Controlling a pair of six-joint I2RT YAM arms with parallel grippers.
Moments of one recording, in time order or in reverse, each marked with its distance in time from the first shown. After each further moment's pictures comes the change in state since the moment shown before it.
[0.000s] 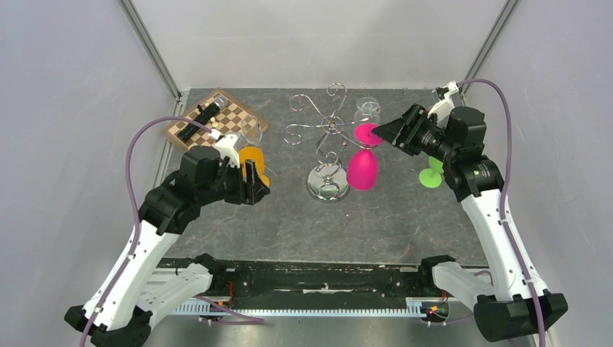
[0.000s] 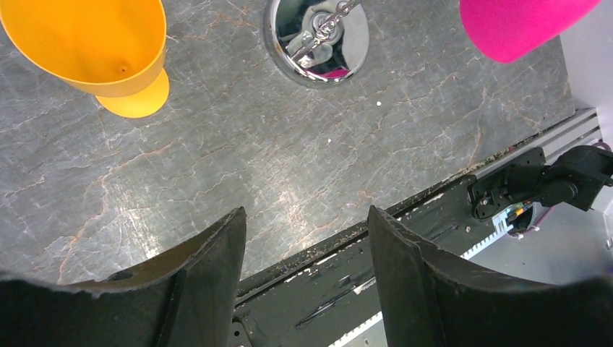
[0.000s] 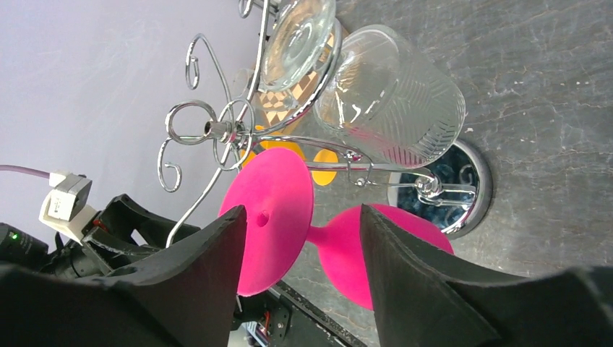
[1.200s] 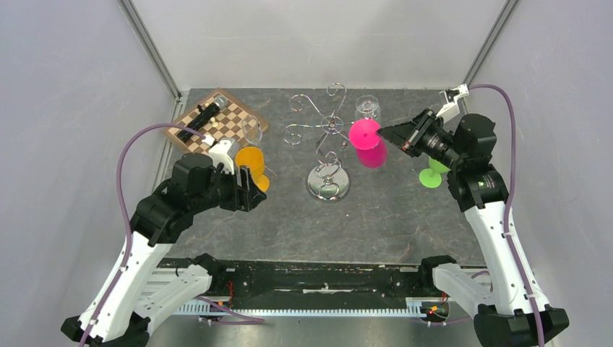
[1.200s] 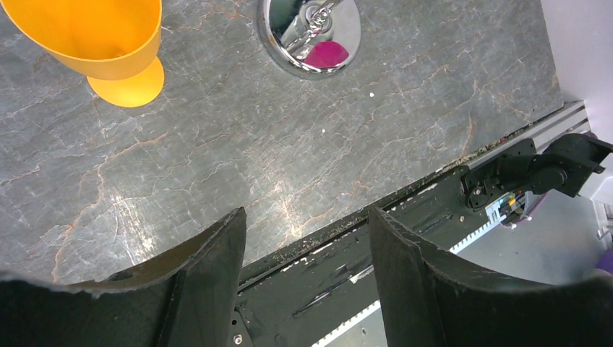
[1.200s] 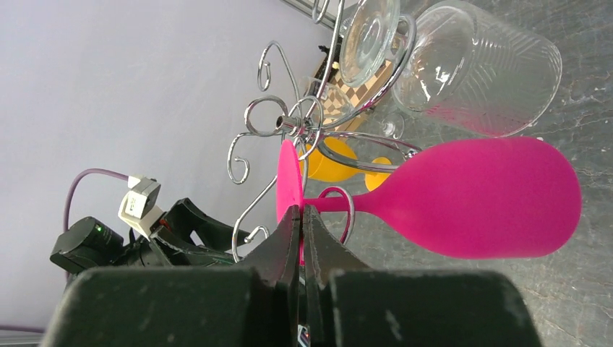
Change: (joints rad) left arm 0.000 -0.066 -0.008 -0.037 0.017 -0.005; right arm -0.013 -0.077 -0.051 0.124 -0.078 0.158
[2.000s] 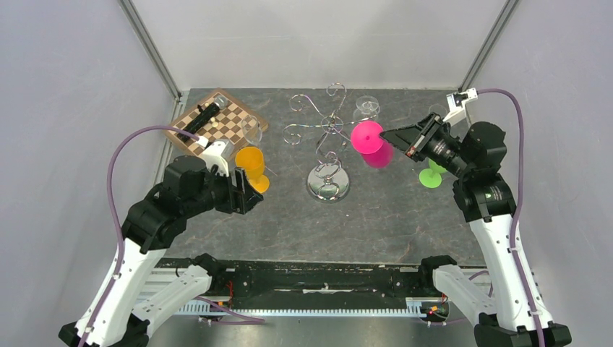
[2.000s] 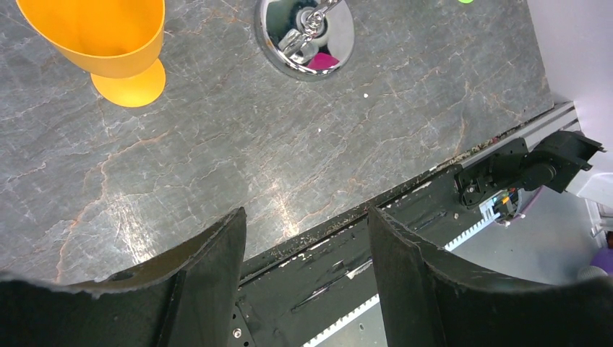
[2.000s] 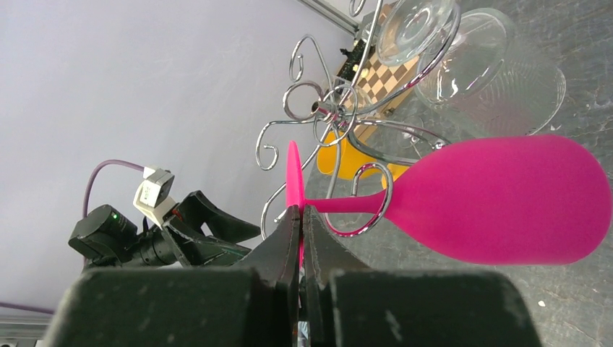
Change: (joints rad) left arm 0.000 -0.023 0.036 -0.043 -0.001 0.000; right arm 0.000 -0.072 0.000 -0.003 -0.015 0.032
